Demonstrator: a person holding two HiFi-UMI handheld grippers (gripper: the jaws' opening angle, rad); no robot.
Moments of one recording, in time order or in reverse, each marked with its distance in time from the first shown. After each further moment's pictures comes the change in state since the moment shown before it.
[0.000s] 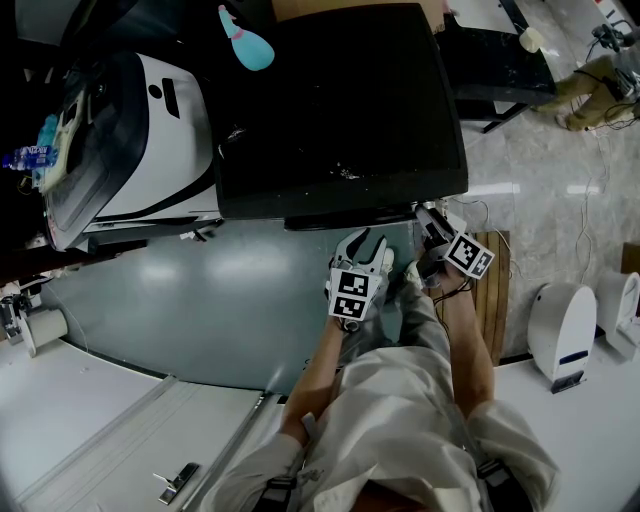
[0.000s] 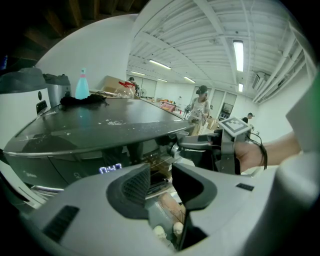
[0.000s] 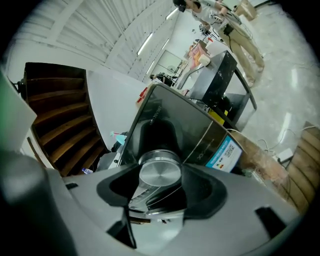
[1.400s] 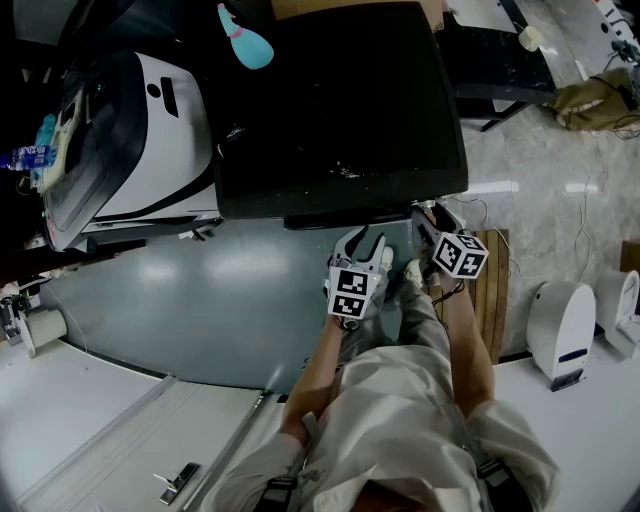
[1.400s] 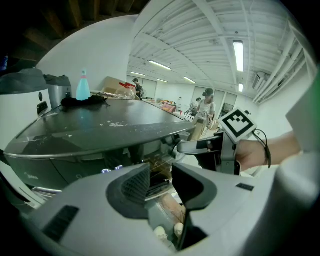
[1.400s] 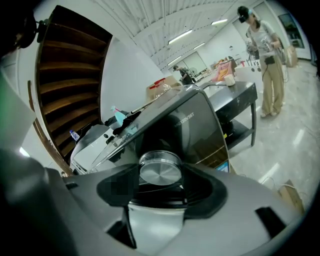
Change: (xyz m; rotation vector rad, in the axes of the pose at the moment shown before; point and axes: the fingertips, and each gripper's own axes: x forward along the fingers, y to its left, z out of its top) left arm -0.001 0.005 0.002 0.002 -0.009 0.007; right arm 0.002 0.003 -0.003 -0.401 0.080 -0.155
